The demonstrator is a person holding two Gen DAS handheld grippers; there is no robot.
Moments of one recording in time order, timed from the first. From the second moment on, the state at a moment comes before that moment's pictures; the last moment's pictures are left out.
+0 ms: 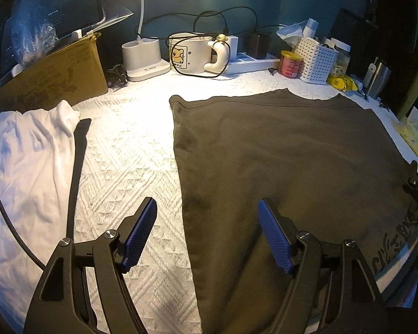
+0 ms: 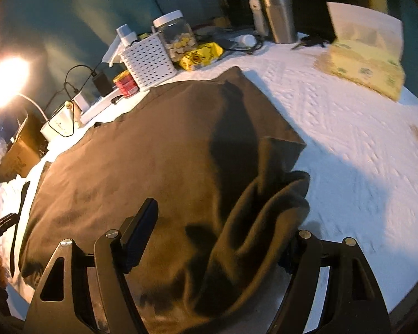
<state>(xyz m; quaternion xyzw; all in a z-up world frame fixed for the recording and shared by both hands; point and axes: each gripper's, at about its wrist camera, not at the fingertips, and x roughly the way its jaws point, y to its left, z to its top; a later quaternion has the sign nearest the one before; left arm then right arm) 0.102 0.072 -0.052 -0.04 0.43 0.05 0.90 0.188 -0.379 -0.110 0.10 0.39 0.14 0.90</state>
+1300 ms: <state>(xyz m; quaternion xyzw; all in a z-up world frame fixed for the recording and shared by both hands) 0.123 0.124 -0.062 -0.04 0.41 0.03 0.91 0.232 -0.238 -0.046 -0.03 0.35 0.22 0.91</state>
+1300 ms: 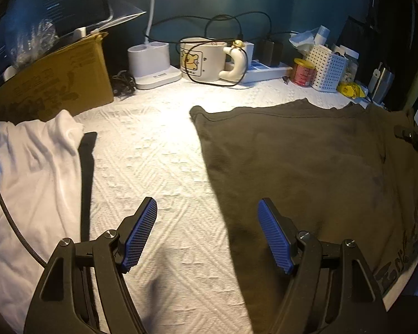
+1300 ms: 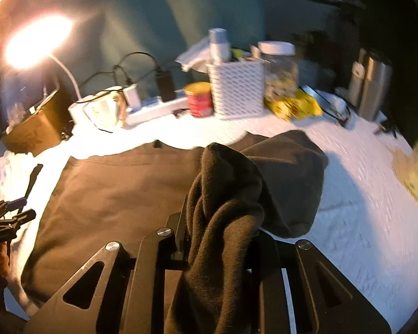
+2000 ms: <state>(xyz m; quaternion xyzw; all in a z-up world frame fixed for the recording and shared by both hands) 0.095 0.157 -0.054 -0.06 0.38 0.03 0.92 0.181 -0.103 -0.054 -0.13 0.35 0.34 0.86</state>
